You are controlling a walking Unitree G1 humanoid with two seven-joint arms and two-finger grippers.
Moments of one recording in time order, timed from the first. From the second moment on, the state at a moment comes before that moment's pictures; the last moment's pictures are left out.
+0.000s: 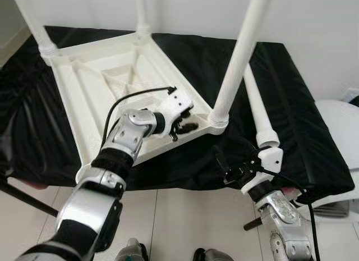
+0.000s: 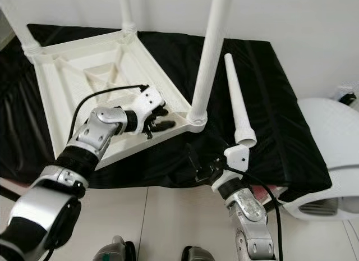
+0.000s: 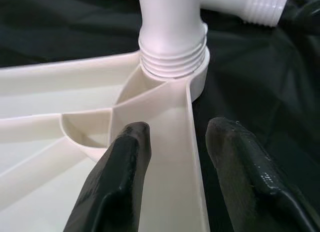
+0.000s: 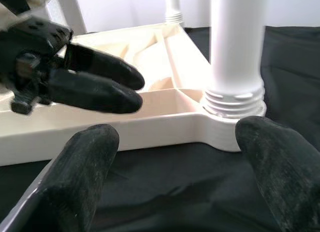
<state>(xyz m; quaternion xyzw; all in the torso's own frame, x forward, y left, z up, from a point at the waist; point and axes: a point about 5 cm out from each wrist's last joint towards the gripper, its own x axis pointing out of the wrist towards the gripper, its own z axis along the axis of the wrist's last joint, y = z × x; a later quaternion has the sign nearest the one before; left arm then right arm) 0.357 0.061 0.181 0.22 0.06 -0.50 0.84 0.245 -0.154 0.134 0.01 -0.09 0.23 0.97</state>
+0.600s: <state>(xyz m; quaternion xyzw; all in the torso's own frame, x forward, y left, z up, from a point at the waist) 0.368 0.168 0.227 0.12 -0.01 -0.27 0.96 0.285 -0.147 0.145 0.00 -0.09 0.26 0.96</state>
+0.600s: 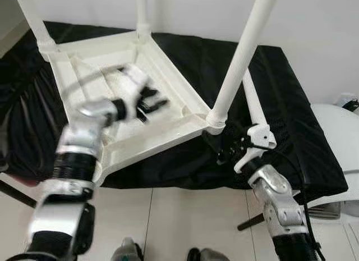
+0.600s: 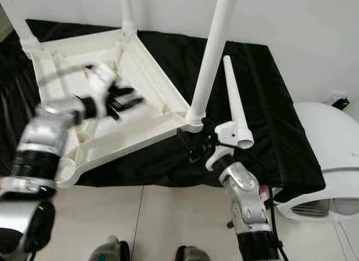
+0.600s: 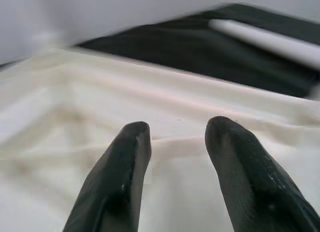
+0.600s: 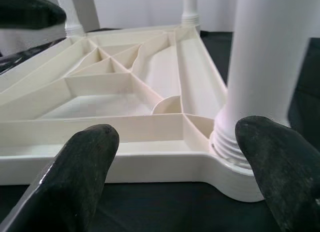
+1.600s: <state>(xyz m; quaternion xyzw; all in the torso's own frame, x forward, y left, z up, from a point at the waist) 0.339 0.135 0.206 0.09 -0.09 -0.25 0.96 0.294 -0.132 0.146 0.02 -0.10 0.34 0.93</state>
